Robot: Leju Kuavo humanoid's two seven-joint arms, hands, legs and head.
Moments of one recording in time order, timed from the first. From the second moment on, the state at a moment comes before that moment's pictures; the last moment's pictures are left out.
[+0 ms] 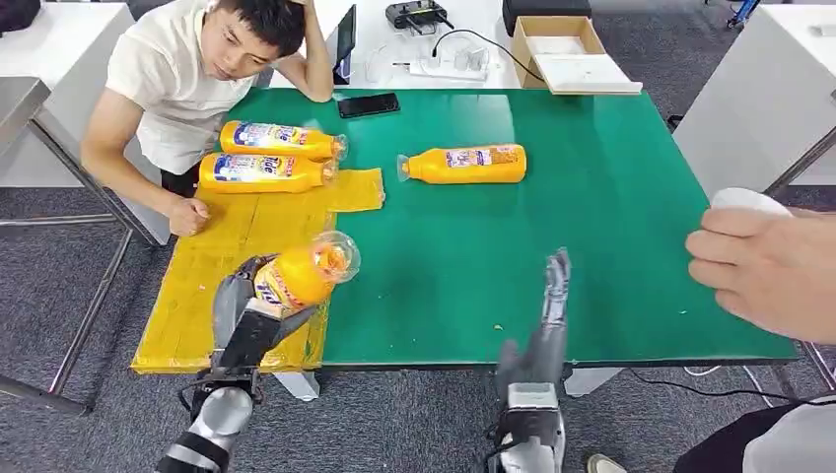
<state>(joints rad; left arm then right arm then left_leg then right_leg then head) -0.21 -0.04 -0.30 -1.20 -0.42 0.60 -0.29 0.04 0.09 0.33 -1.52 0.05 -0.58 -0.67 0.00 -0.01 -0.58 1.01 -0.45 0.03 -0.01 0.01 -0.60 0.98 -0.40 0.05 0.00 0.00</state>
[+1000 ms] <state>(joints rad) -0.63 -0.02 -0.28 -0.48 -0.95 0.45 0.00 0.01 0.20 0.18 -1.44 0.06 -0.47 -0.67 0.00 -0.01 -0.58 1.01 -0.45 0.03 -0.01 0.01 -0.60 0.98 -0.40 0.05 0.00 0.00</state>
